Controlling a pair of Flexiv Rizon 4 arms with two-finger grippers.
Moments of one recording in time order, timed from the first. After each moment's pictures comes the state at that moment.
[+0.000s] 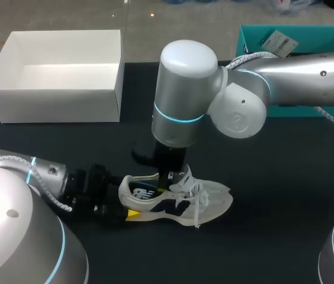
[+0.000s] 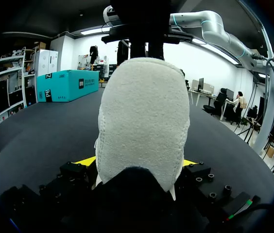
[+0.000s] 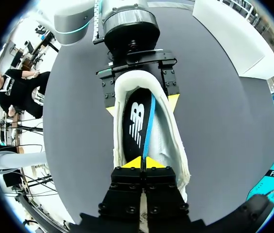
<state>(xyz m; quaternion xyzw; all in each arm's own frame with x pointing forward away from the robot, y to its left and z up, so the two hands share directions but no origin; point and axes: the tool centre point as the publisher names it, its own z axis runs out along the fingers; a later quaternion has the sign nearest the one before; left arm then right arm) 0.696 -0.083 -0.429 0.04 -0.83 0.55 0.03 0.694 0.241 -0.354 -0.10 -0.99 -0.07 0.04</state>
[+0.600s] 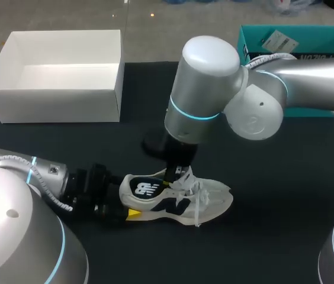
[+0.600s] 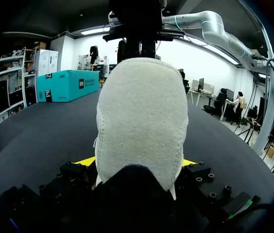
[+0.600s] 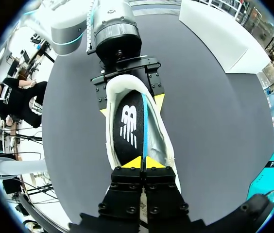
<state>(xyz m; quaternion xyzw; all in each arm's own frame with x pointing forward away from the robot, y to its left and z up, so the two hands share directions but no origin) 0.697 -0.085 -0.428 0.04 -0.83 0.55 0.03 0.705 0.228 -0.342 -0.13 -0.99 -0.11 0.02</state>
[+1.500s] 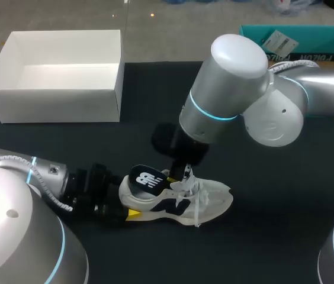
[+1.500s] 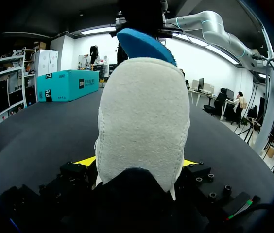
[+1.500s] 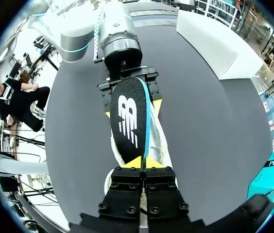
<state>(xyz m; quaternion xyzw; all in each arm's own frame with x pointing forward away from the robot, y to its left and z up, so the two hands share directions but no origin) 0.697 -0.084 -0.429 0.04 -0.83 0.55 0.03 0.702 0.221 -0.326 -0.12 -0.98 -0.15 0.01</state>
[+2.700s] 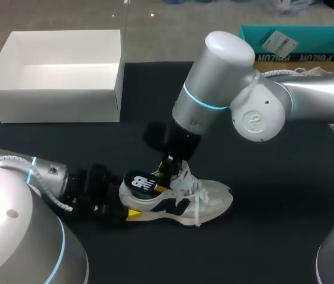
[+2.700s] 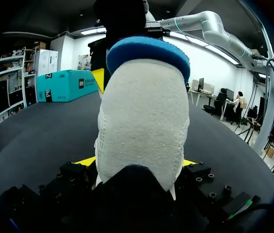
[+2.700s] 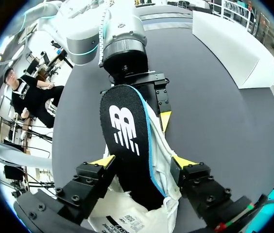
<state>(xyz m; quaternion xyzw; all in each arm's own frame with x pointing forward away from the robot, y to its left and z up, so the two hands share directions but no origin) 0.697 -0.084 -0.429 0.04 -0.83 0.55 0.03 0.716 0.248 -0.350 -0.08 -0.98 -0.18 0.09</state>
